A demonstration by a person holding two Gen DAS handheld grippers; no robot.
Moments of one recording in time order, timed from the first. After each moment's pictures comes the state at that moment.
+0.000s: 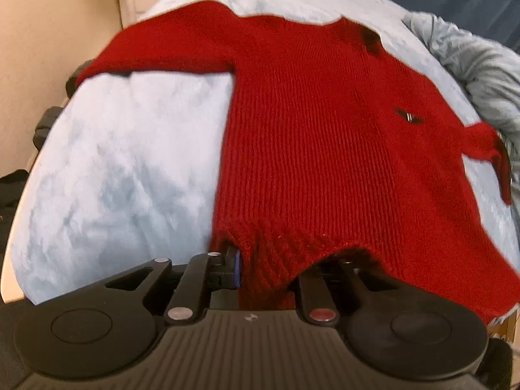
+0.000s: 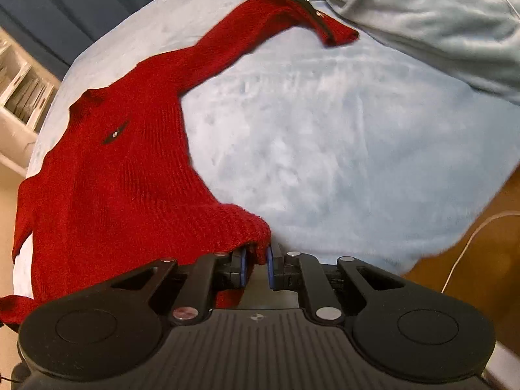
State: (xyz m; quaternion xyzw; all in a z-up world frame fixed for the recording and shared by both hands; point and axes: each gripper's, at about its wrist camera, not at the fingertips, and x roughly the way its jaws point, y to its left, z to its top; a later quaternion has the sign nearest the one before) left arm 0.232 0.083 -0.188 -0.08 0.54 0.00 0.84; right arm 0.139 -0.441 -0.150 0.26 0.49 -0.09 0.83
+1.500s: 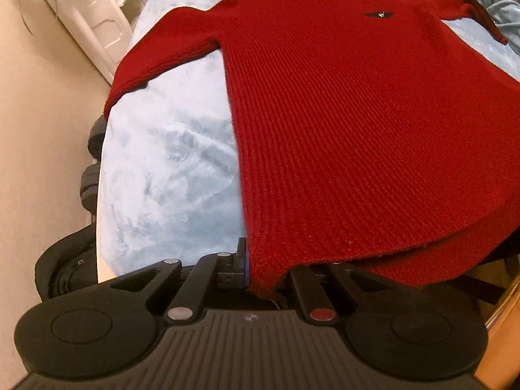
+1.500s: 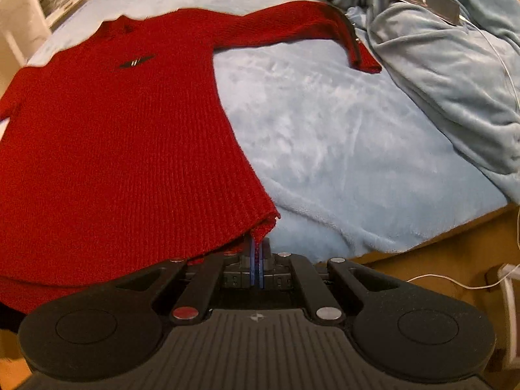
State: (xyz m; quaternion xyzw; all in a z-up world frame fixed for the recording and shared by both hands) left arm 0.125 0.095 -0.198 0.16 0.53 -0.04 0.83; right arm 0.087 -0.386 -0.140 0.04 0.52 -0.06 0.85
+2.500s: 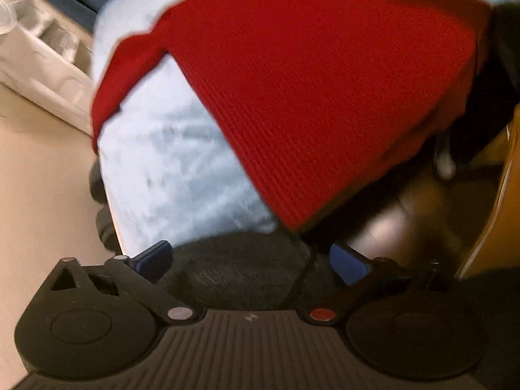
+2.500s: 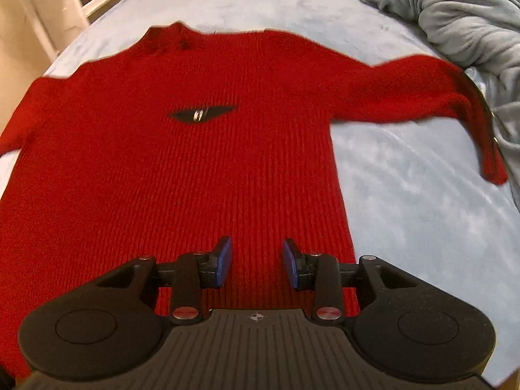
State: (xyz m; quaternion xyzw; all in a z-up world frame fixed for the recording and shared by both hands) left arm 0.061 0.084 -0.188 0.31 0.49 -0.12 0.80; right arm 0.305 -0.296 -0.154 0.03 0.49 0.02 0.87
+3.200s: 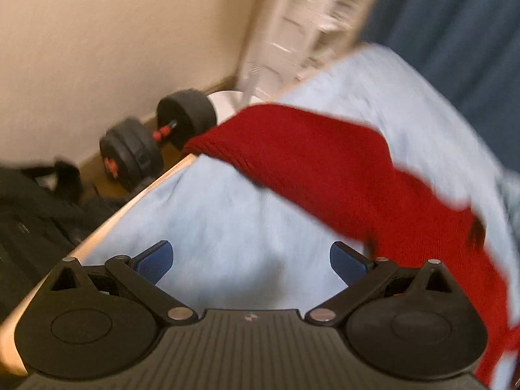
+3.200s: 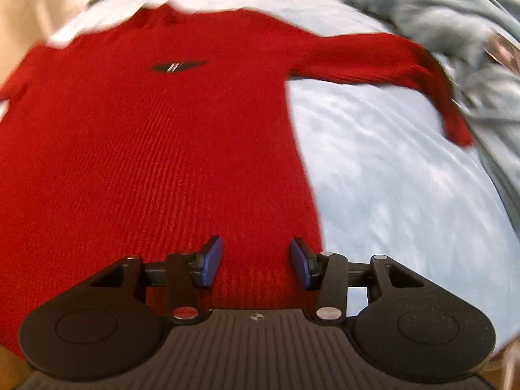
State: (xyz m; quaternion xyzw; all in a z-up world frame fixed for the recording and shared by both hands) left arm 0.320 0.211 -0.196 -0.28 0.40 0.21 0.85; right arm 0.193 -0.350 -0.163 0.03 0.48 -0.02 0.87
